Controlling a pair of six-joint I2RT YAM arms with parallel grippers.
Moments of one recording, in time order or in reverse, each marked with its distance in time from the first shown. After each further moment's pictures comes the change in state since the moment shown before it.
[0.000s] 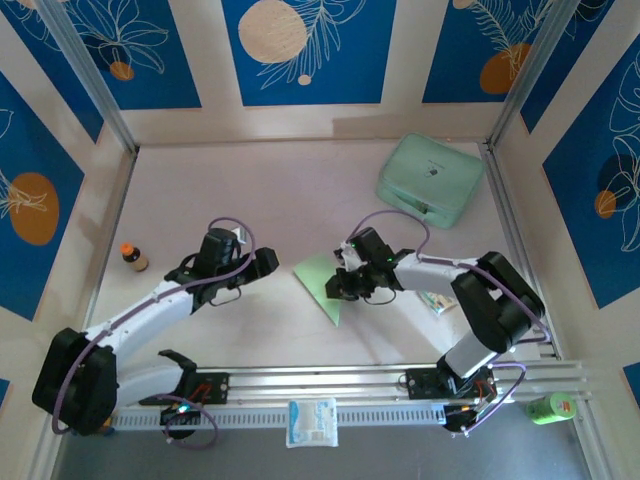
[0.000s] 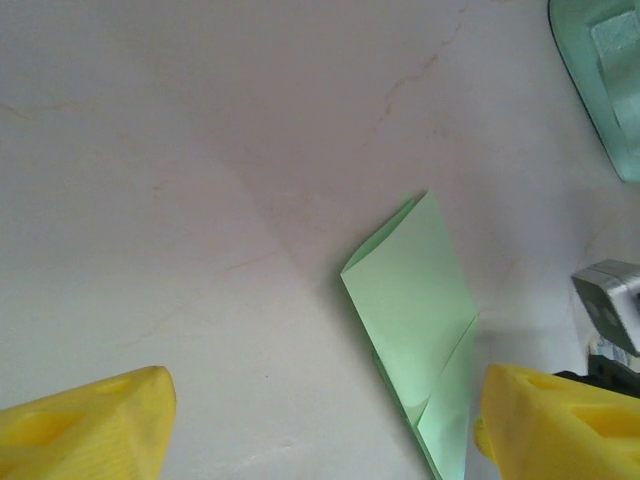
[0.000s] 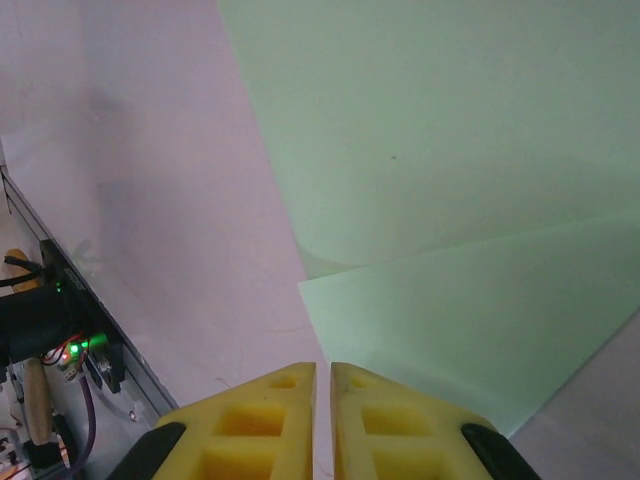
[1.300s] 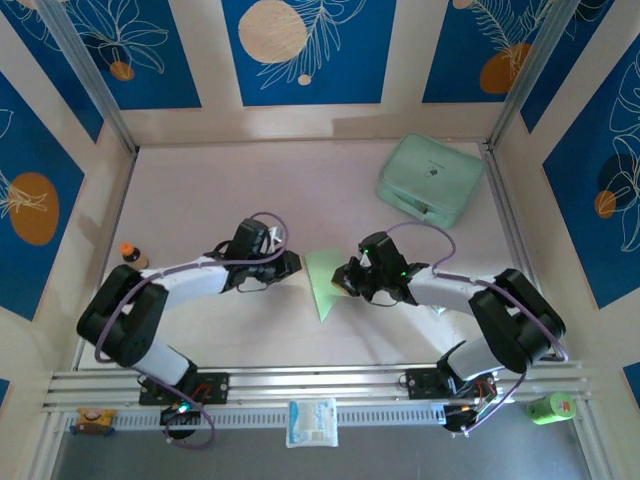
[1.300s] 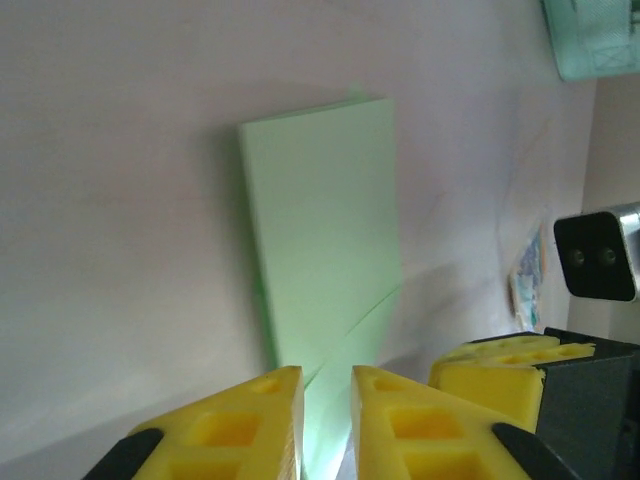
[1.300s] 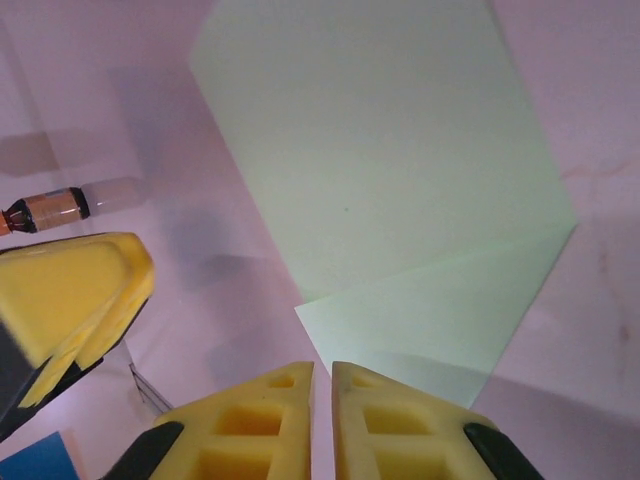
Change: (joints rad) left arm -0.105 0.409 0.143 0.245 0.259 -0.096; right arm -0.031 -0.160 -0.150 0.221 0.192 0.497
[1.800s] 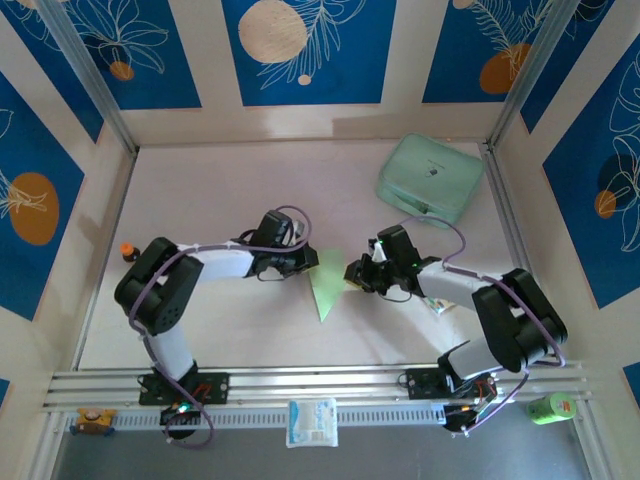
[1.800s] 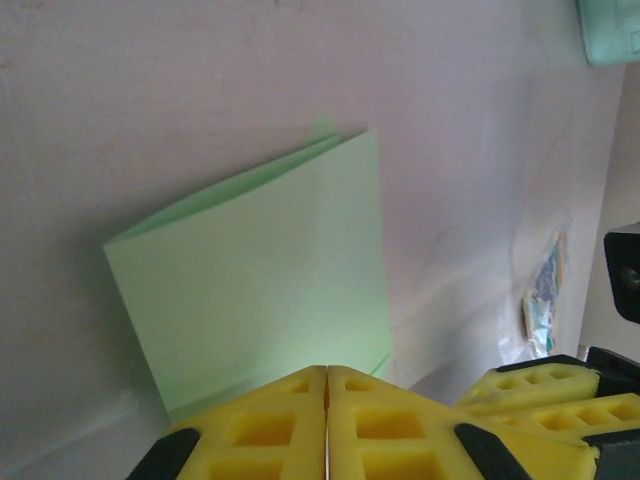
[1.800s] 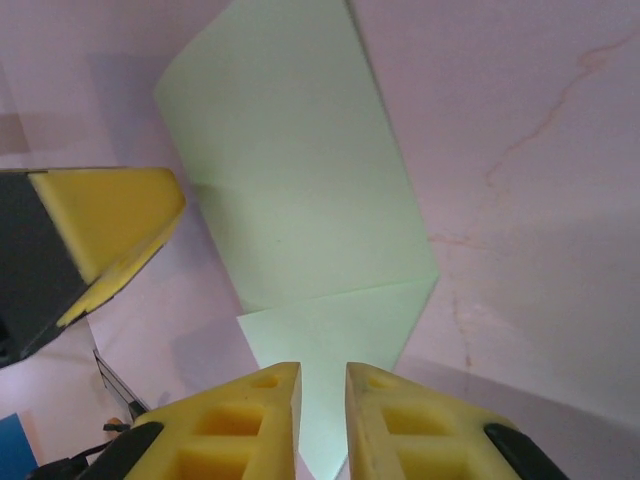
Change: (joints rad) left arm -0.042 0.237 0.172 0.015 0.010 -0.001; right arm -0.137 0.016 0.004 -0.082 -0.108 -0.195
